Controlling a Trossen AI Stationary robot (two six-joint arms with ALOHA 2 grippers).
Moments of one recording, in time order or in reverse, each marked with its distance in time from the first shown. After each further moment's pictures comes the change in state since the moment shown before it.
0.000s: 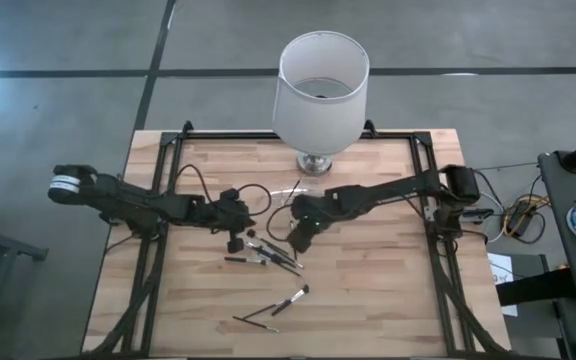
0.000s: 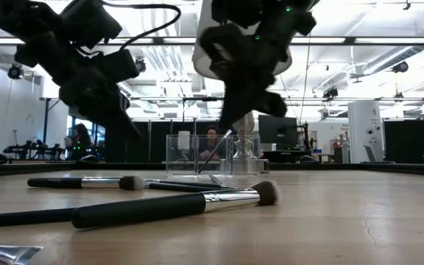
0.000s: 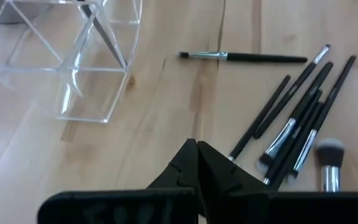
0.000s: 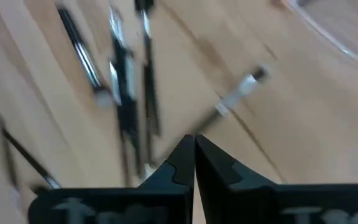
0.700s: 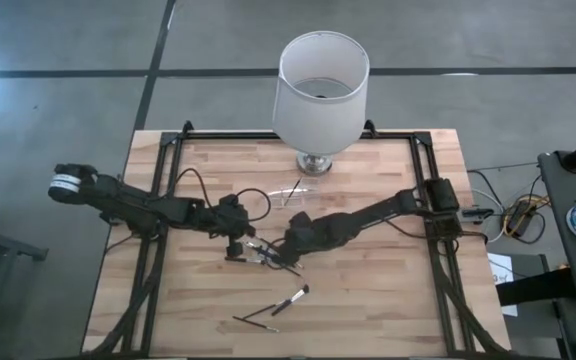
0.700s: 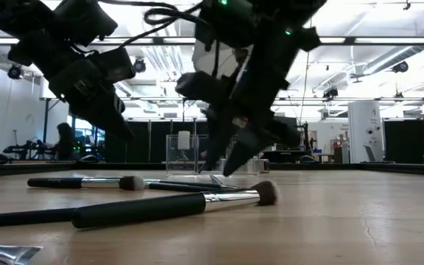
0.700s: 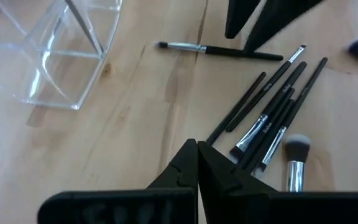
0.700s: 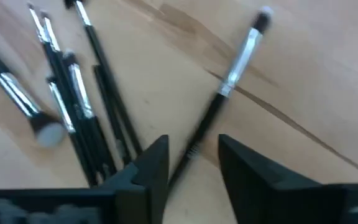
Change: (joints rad) left arm -0.051 0.000 0.000 -0.036 0.020 -0.126; right arm 0.105 0.174 0.057 -0.026 0.279 0.322
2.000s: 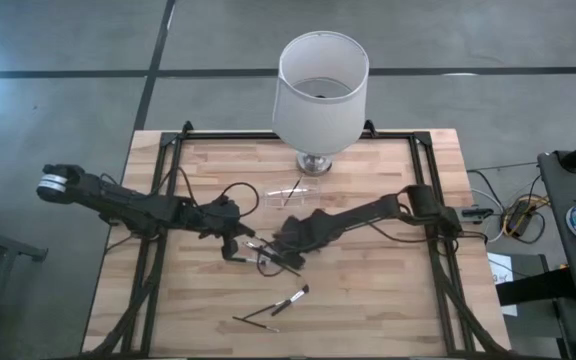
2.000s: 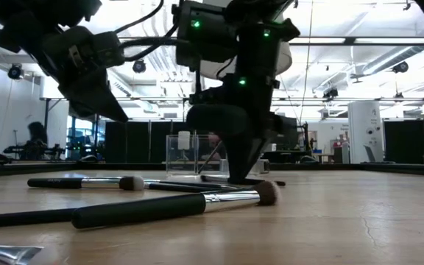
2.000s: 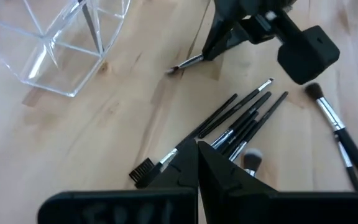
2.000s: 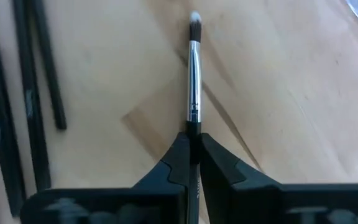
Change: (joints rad) left arm -0.050 -0.152 0.000 -0.081 -0.004 -0.208; right arm 0.018 0.144 0.182 -0.385 -0.038 -0.415
